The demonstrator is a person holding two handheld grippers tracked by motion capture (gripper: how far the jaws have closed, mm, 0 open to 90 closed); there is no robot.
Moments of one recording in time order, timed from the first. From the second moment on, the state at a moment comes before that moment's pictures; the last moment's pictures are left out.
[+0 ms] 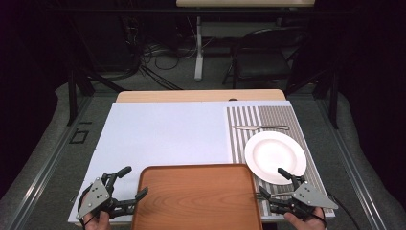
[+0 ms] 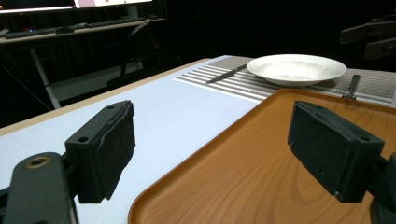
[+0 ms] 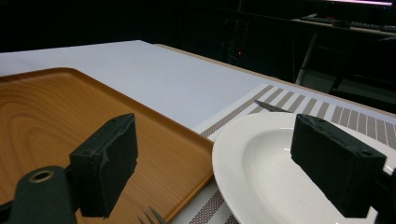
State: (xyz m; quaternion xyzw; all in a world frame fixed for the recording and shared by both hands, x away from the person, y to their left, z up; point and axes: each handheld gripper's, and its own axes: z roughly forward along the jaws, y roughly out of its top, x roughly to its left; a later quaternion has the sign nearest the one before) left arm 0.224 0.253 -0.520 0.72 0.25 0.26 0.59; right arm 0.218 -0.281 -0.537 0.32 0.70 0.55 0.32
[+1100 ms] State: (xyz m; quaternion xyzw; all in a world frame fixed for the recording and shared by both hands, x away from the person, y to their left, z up) left arm 0.227 0.253 -0.521 0.72 0.28 0.25 0.59; right arm 0.231 -0.276 -0.526 0.35 0.72 0.51 0.31
